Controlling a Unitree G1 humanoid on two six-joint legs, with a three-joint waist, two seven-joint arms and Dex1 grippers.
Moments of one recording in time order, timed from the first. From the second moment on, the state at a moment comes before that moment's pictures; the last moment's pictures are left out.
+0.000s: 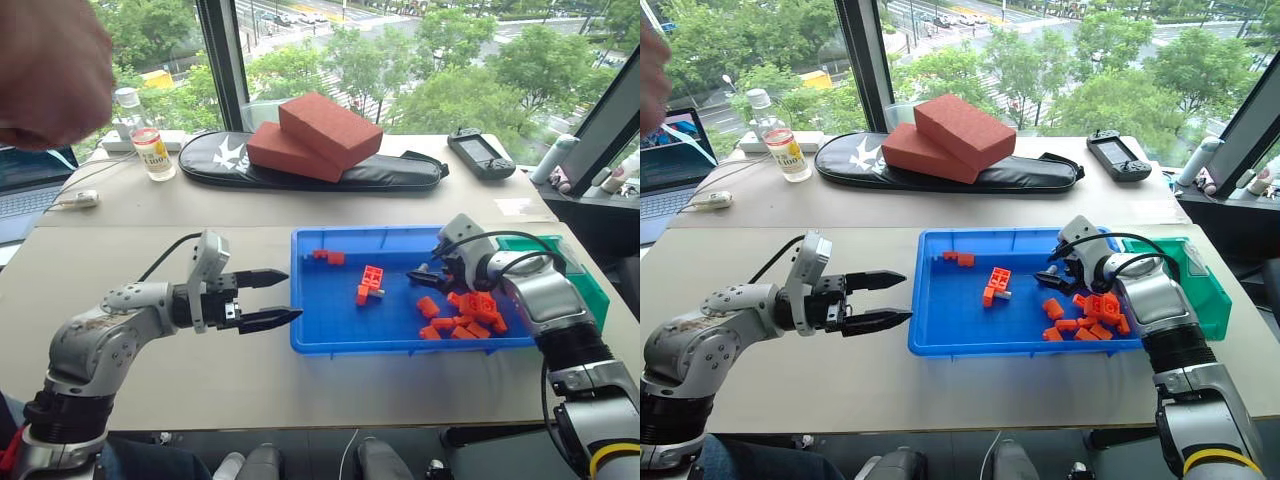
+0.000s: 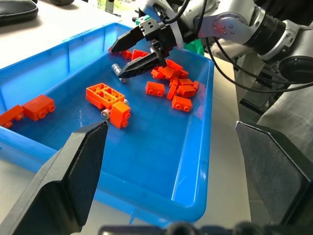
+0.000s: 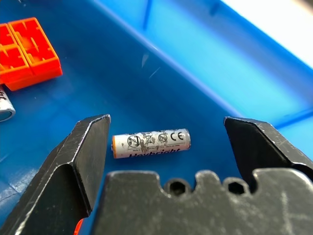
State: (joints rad) left arm -0.34 0.71 0.10 -0.34 -0.79 0.77 -1.00; right arm -0.71 -0.65 0.15 0.46 0.15 0.47 0.83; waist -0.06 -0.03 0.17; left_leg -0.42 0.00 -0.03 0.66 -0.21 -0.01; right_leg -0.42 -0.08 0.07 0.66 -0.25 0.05
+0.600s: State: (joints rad) left arm -0.32 0.70 0.12 -0.36 -0.79 0.77 -0.98; right arm -0.73 -0.63 0.11 0.57 0.14 0.41 0.90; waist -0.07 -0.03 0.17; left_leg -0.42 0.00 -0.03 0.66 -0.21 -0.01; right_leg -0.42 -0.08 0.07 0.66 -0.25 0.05
